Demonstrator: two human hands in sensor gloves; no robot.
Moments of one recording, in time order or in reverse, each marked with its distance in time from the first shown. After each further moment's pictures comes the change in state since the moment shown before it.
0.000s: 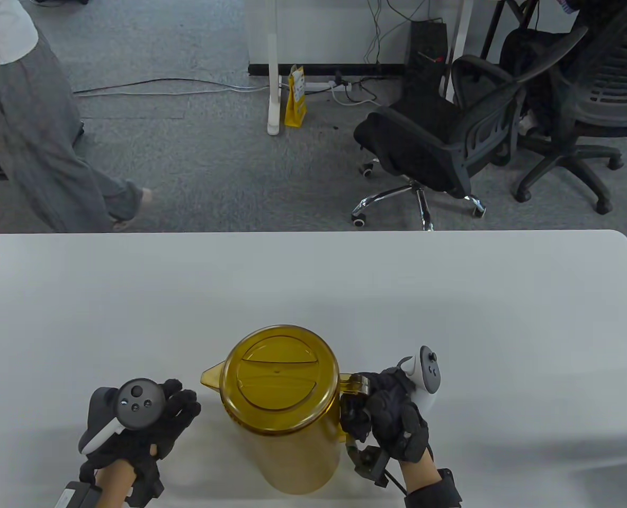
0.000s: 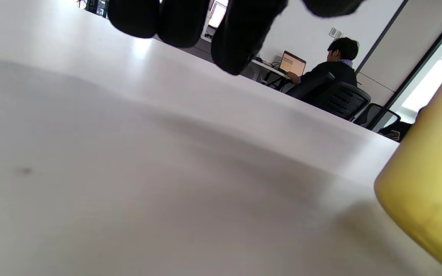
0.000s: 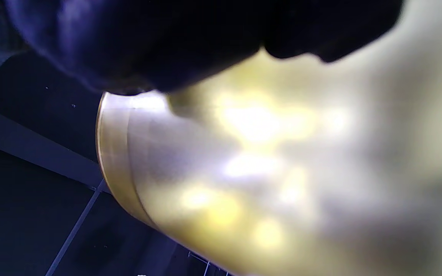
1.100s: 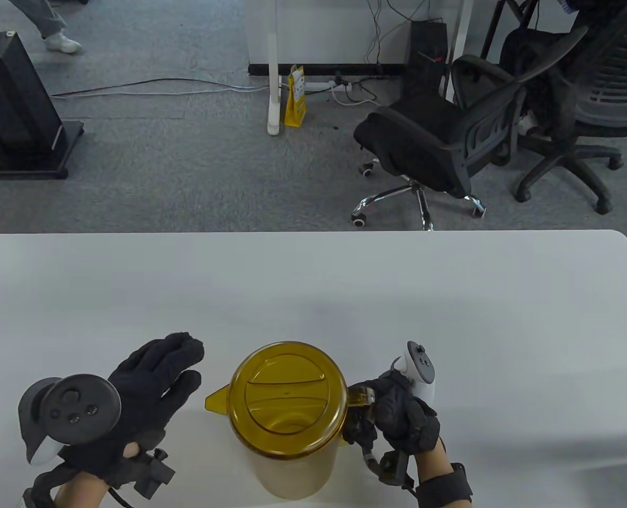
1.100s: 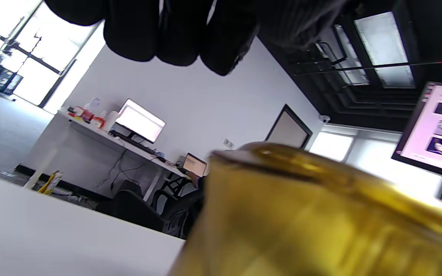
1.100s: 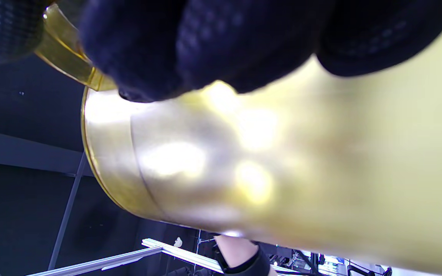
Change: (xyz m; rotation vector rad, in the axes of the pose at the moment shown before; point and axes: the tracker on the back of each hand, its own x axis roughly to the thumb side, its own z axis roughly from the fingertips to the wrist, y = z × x) left_hand 0.142 0.152 0.080 0.393 -0.387 0.134; right_hand -0.012 -0.005 0.006 0.184 0.172 -0.119
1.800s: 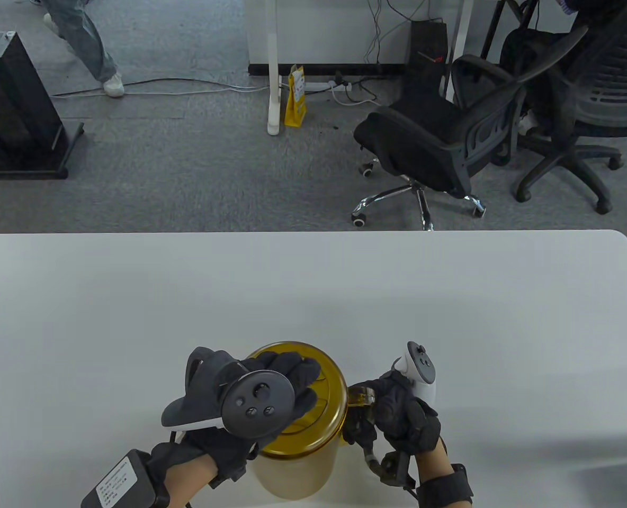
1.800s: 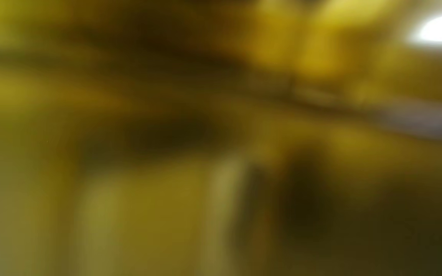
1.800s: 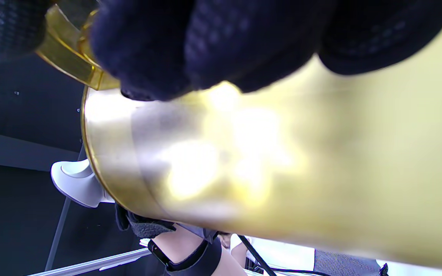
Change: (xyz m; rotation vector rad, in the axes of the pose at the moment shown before) left_hand 0.098 -0.071 -0.066 -0.375 -0.199 -0.294; right_hand 0.000 0.000 0.001 0.001 0.014 0.000
